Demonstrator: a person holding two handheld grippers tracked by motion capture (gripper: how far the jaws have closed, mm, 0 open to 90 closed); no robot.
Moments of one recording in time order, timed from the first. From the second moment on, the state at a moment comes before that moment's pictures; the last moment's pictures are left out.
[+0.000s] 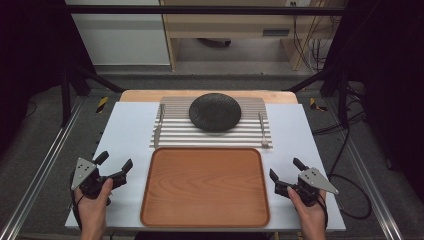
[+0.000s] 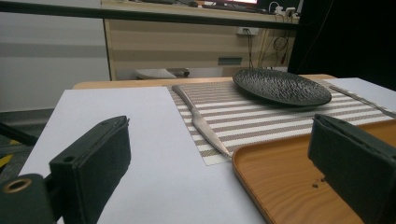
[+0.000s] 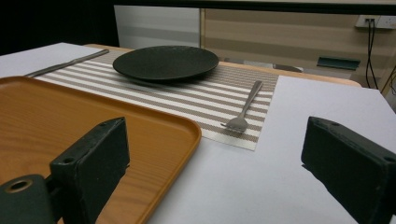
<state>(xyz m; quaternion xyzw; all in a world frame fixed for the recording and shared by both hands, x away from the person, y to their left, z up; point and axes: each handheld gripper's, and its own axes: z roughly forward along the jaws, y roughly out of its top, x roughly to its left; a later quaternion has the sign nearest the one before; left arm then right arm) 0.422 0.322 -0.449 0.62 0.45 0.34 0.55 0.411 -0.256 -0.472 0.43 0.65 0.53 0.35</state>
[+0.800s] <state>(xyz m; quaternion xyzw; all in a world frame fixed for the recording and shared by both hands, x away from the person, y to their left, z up) 0.421 0.313 -0.453 0.65 0.45 0.36 0.50 0.408 -0.242 -0.470 0.44 0.67 0.47 0.36</state>
